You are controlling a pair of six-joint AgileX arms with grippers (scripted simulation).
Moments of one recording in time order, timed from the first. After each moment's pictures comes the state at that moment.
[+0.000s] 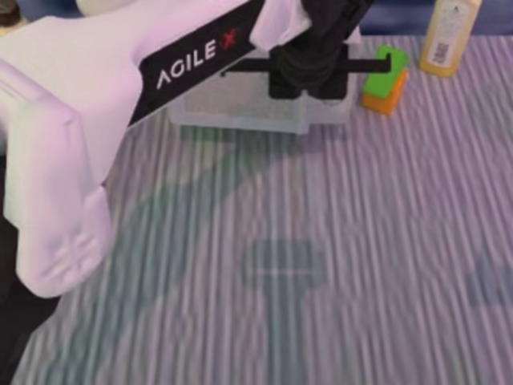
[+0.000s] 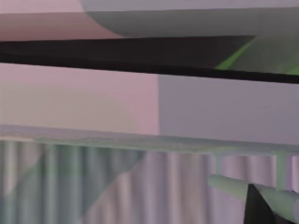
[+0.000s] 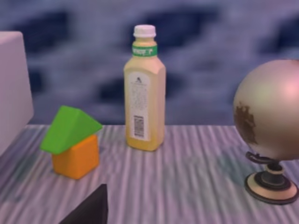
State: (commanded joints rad) left arm -0.73 2.33 2.21 -1.01 -0.31 -0.59; right arm 0.00 0.00 0.00 0.00 0.00 0.00
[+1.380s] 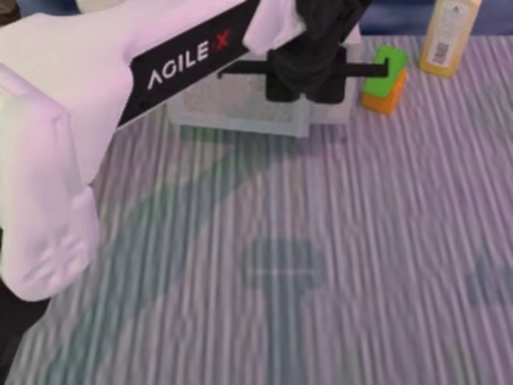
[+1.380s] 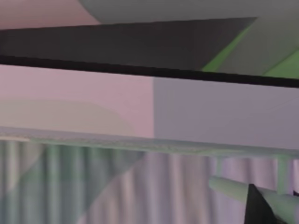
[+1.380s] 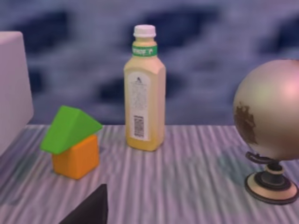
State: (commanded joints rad) left arm -0.72 2.29 2.14 -0.98 -0.30 -0.56; right arm 0.00 0.00 0.00 0.00 0.00 0.00
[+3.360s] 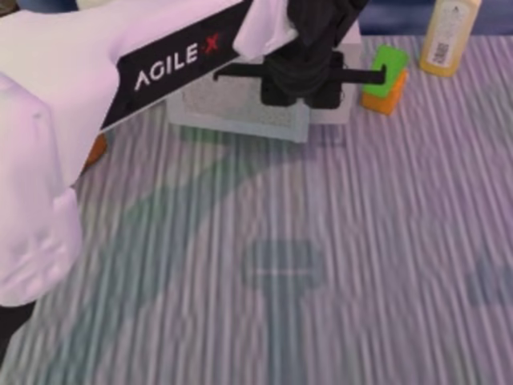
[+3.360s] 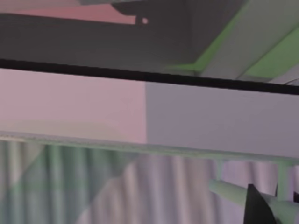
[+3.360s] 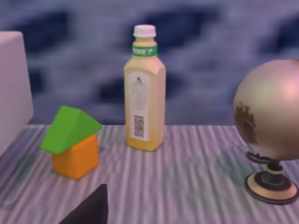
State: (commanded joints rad) left arm -0.72 2.24 2.06 -0.93 -0.28 -0.52; right arm 0.00 0.00 0.00 0.00 0.00 0.00
